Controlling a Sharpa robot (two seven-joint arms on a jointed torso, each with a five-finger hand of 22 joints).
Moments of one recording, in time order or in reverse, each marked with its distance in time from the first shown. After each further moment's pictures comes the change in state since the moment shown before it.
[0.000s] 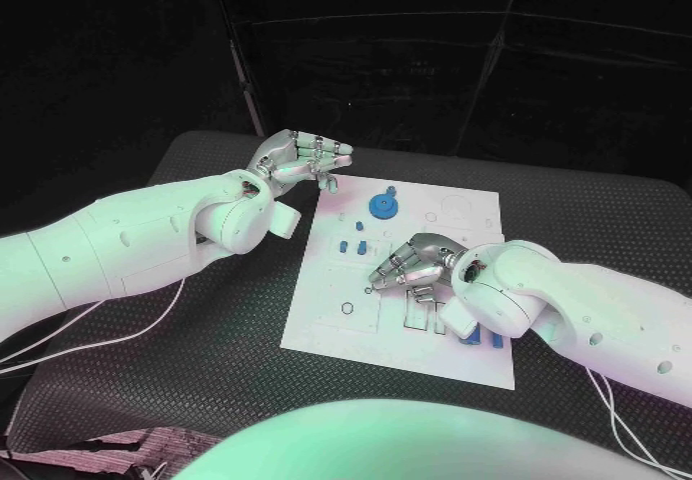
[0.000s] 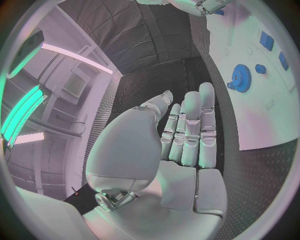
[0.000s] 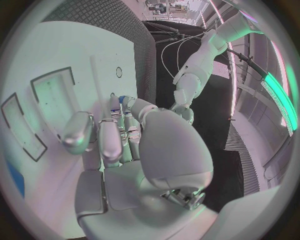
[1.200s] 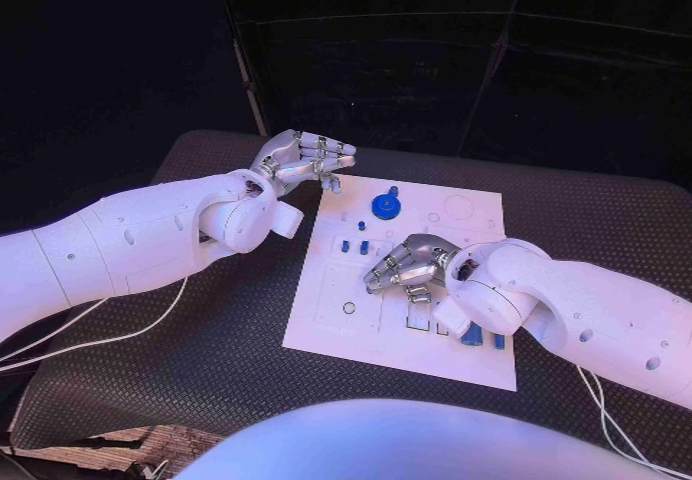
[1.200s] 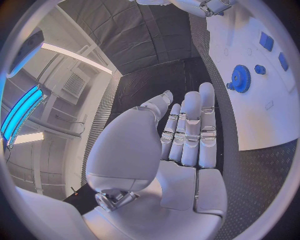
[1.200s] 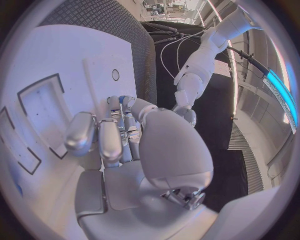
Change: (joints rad) left arm 0.000 0.001 0.000 -0.001 0.000 0.003 -0.005; left_hand 0.000 0.000 0.000 0.000 0.000 0.000 0.000 0.000 0.000 0.000 0.000 0.000 0.000 0.000 0.000 0.000 0.000 0.000 0.000 0.000 0.000 0.000; right arm 0.003 0.037 0.001 -0.020 0.013 0.006 -0.027; right_hand 0.000 0.000 0.000 0.000 0.005 0.000 0.000 0.000 0.000 0.000 0.000 0.000 0.000 0.000 0.000 0.000 -0.002 0.001 0.000 0.000 0.000 -0.001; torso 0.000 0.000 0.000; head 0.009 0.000
